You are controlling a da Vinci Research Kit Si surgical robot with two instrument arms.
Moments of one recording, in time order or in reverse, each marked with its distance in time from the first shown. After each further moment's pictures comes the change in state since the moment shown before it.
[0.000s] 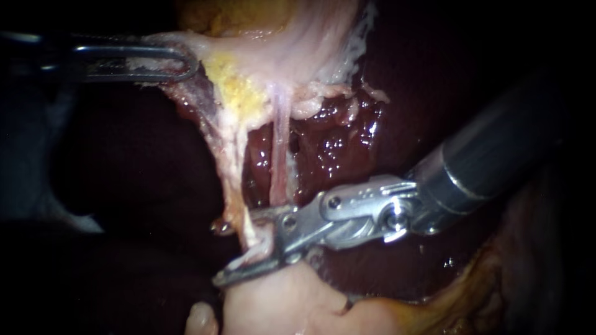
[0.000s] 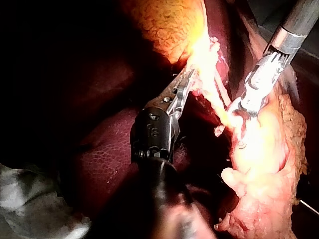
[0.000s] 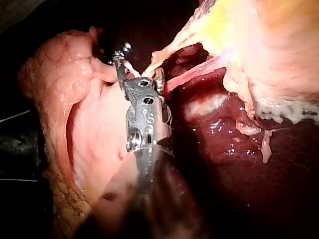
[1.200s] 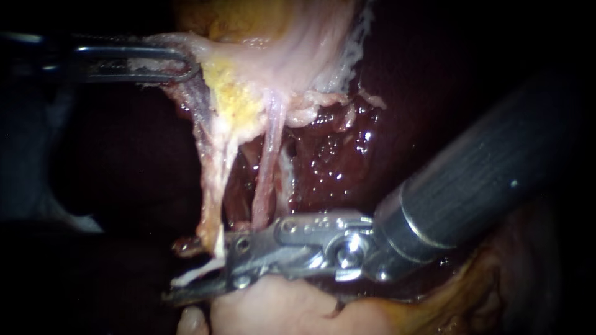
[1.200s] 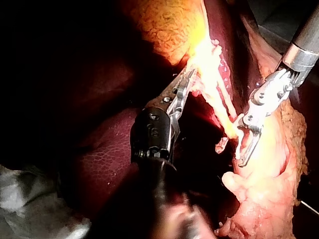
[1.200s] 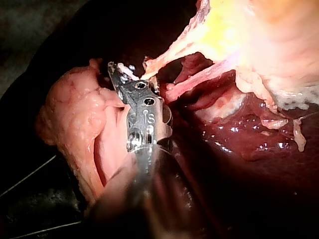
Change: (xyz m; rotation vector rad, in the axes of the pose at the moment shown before) right arm 0.004 -0.003 0.004 -0.009 0.026 0.212; left arm 0.000 0.000 0.000 -0.001 0.000 0.000
